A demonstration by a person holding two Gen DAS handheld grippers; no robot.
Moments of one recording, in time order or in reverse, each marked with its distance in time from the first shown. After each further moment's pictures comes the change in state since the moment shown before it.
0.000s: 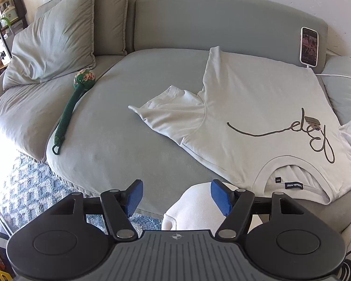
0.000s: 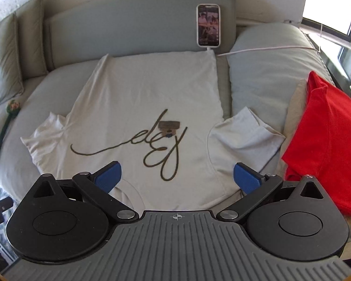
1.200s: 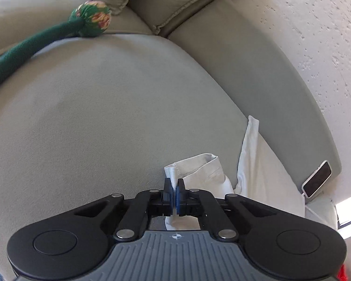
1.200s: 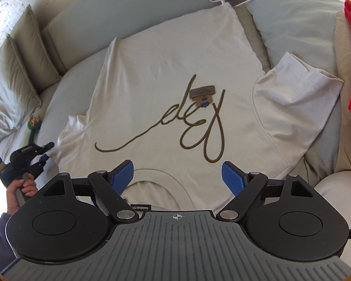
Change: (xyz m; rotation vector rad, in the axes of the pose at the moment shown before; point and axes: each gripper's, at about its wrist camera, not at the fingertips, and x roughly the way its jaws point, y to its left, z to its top) left arm 0.212 0.141 0.092 -0.574 -0.088 -0.383; right arm 0.071 0.000 -0.006 0.220 0.140 0.207
